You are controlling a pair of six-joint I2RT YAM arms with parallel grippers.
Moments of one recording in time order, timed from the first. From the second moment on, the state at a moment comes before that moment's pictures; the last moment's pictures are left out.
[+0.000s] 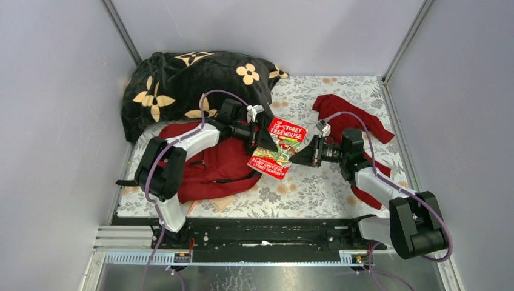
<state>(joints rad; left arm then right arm) -0.44 1.79 1.16 -0.17 1.01 -0.64 0.23 1.23 0.48 0.45 -1.03 1.00</state>
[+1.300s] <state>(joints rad) -0.39 1.33 0.97 0.27 0.35 -1.15 0.42 1.20 0.34 0.86 -0.42 1.37</state>
